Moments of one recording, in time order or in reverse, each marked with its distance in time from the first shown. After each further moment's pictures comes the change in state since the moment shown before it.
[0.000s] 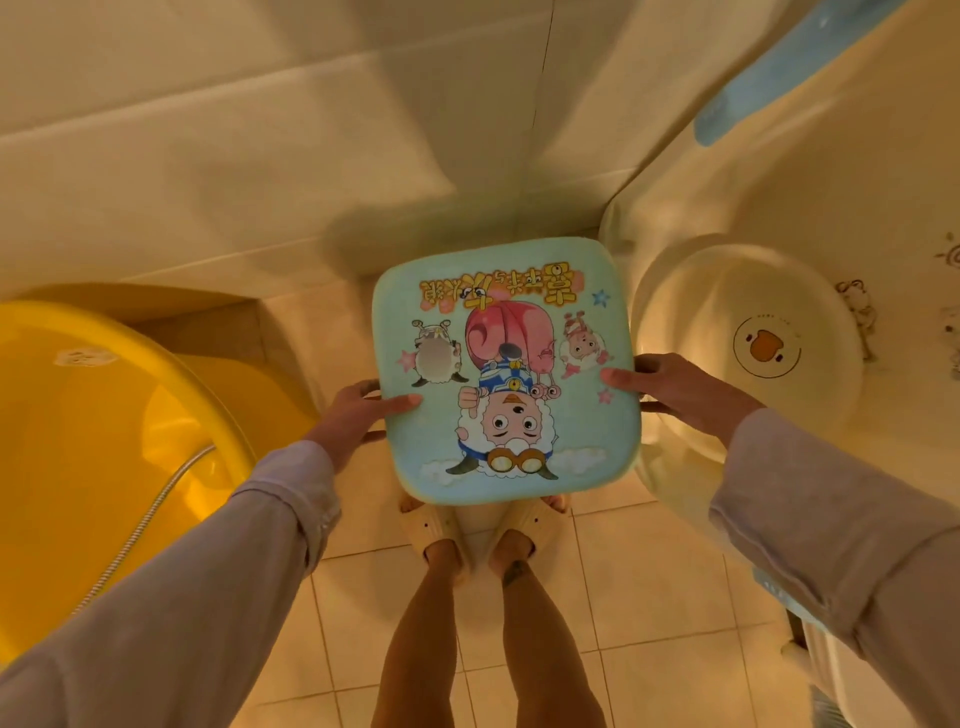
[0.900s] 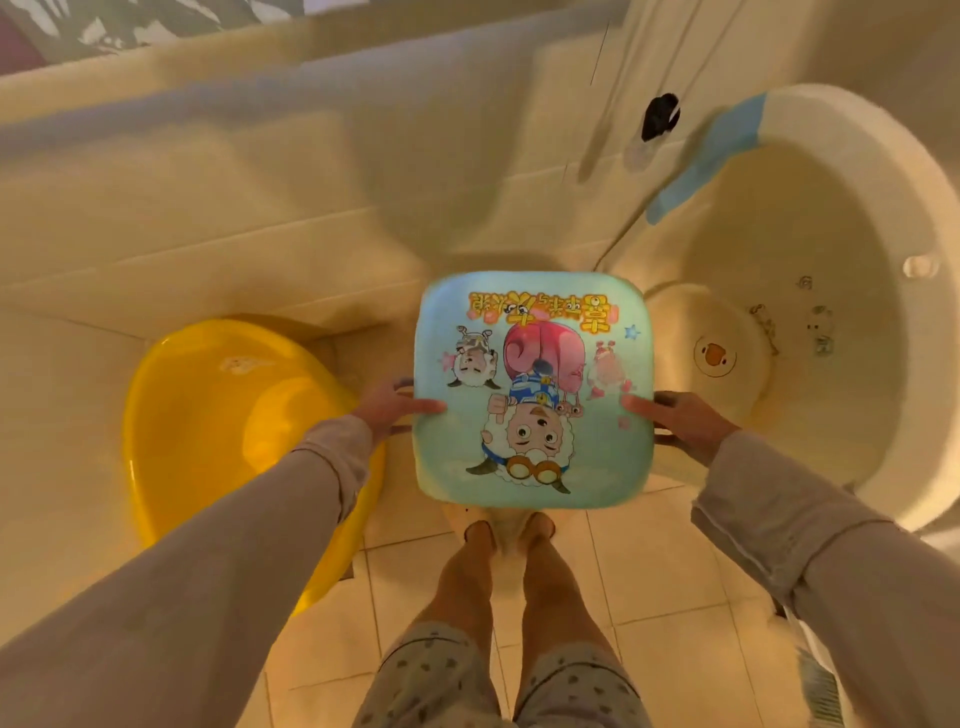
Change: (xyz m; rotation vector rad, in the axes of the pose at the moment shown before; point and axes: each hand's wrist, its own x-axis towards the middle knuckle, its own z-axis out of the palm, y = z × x) left_hand -0.211 0.021 -0.069 0.047 -0.060 0.091; right_hand -0.229 -0.022 0.078 0.121 0.122 -0.050
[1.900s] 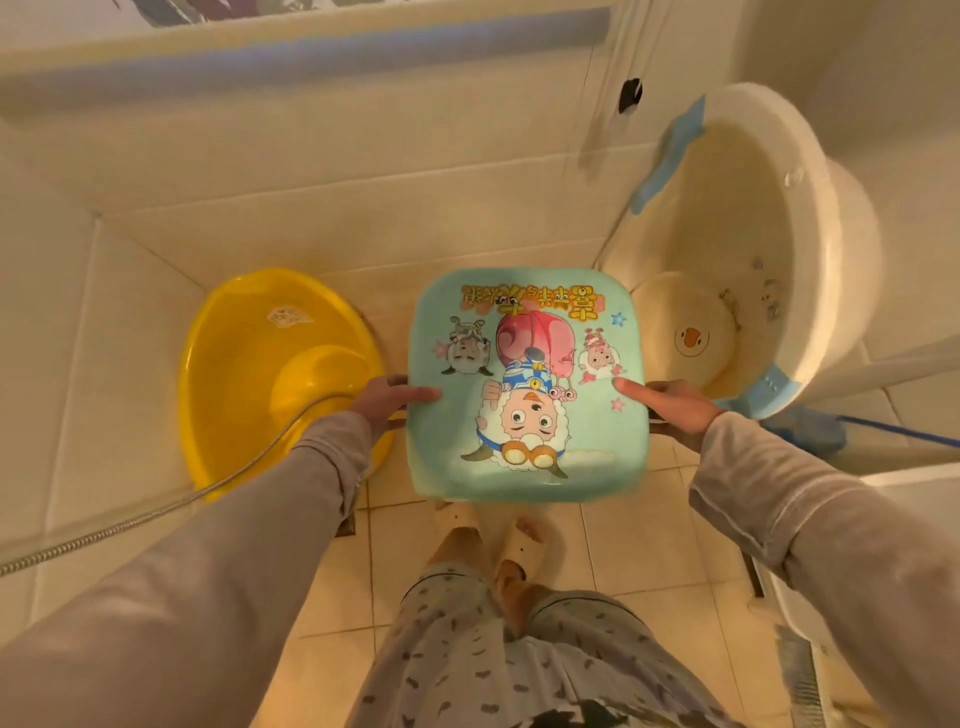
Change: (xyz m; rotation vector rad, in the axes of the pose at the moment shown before) left_hand -0.162 -0.134 0.015 -0.088 0.078 0.178; right_hand -0.157 0.088 0.038 -0.054 0.020 -0.132
